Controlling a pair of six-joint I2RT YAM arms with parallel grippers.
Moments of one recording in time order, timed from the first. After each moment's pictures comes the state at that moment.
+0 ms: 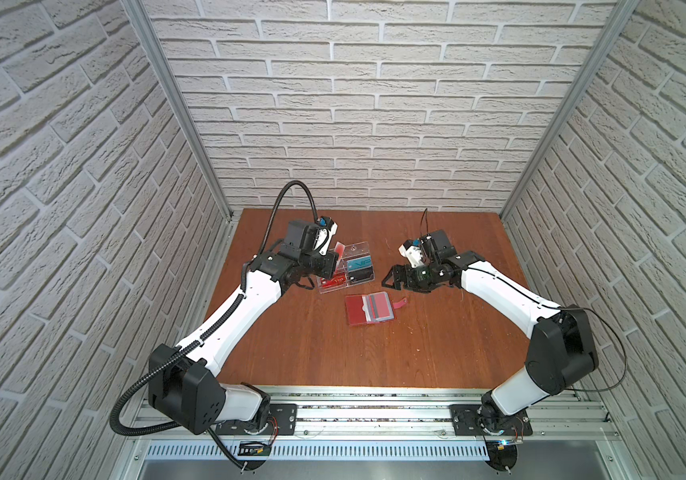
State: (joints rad) left arm -0.44 1.37 1.27 -0.62 0.14 -0.01; right arm 0.37 1.58 1.27 -0.70 -0.48 0.40
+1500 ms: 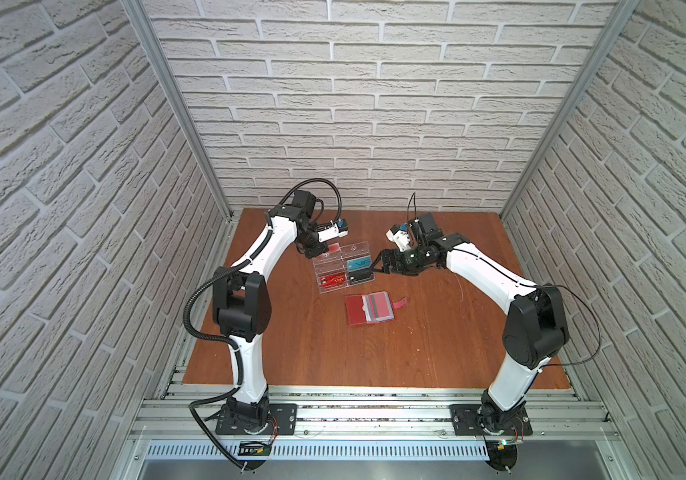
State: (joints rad) left arm -0.27 1.99 1.85 -1.00 0.27 0.98; right arm 0.37 1.80 1.49 -0.72 -0.52 0.37
